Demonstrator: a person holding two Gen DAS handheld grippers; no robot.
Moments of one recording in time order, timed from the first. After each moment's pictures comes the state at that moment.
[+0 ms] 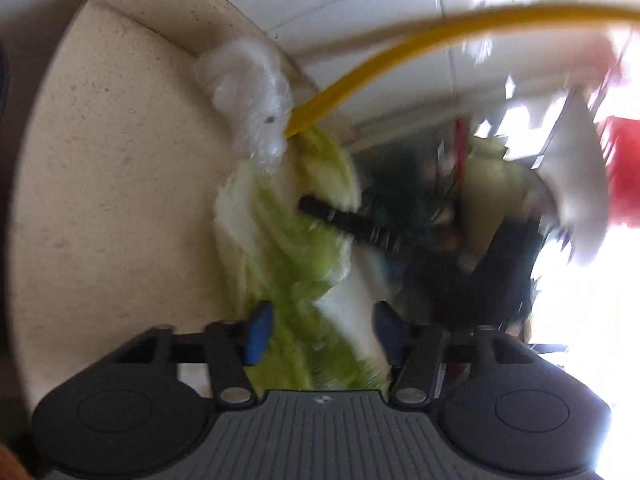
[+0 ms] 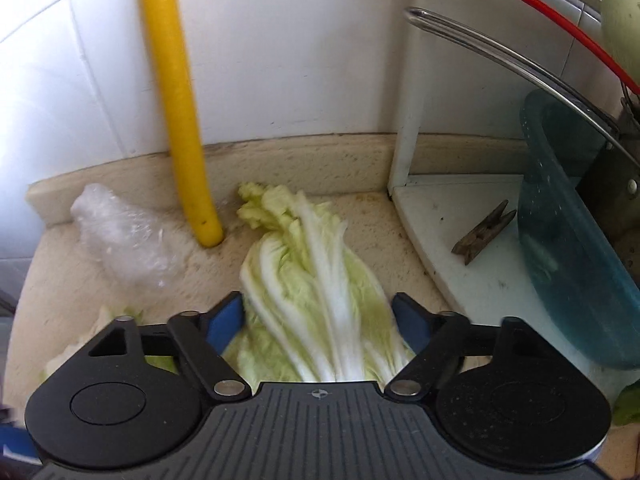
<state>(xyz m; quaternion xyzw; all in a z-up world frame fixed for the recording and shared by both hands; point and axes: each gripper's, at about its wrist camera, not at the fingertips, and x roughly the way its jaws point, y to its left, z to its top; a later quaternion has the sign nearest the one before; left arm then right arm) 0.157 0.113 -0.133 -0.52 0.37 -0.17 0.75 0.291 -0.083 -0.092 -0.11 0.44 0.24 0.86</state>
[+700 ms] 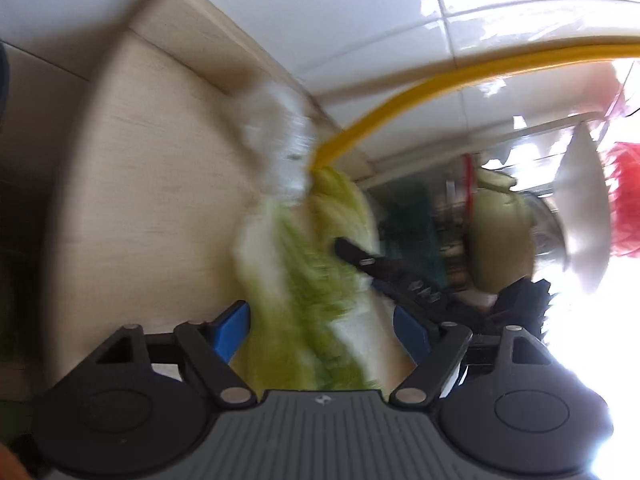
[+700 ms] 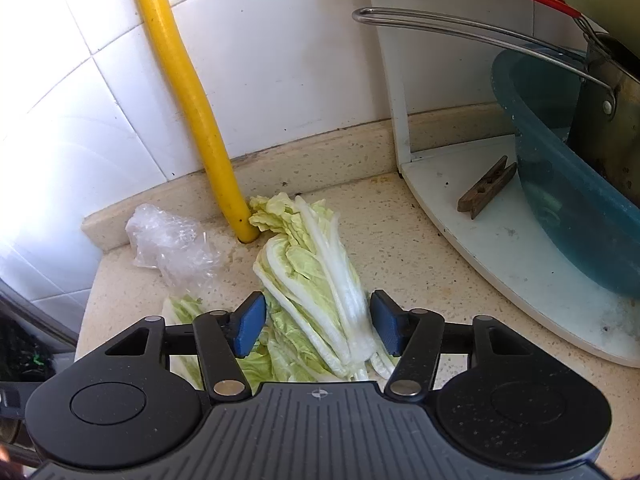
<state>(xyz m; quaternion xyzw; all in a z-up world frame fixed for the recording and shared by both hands) 0.148 0.120 -0.130 -0.52 0.35 -0.13 0.77 0.280 -0.120 -0.085 -0.01 0.45 0.28 0.85</state>
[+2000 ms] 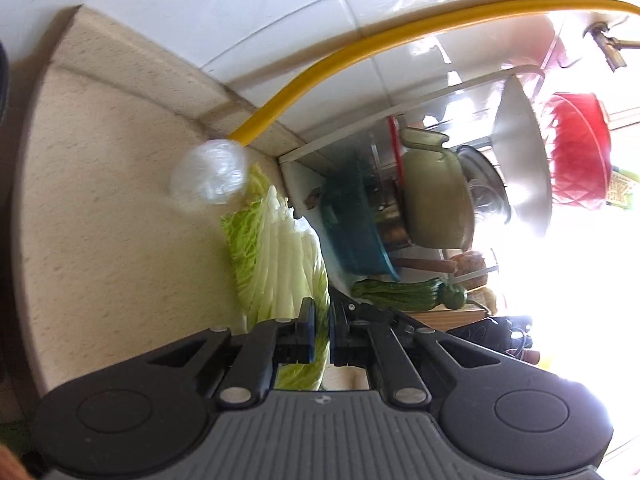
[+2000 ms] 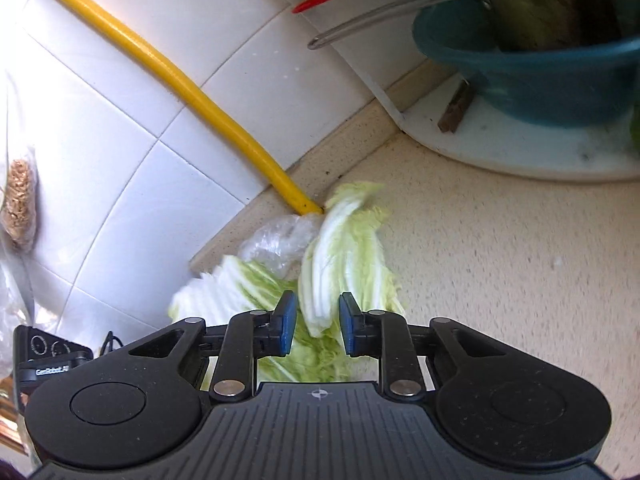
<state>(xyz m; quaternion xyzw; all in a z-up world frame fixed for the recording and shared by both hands) 0.116 0.143 -0.094 -0.48 0.36 -0.21 0.77 0.220 -0.191 -0.078 0.22 0.45 0.29 0.81</state>
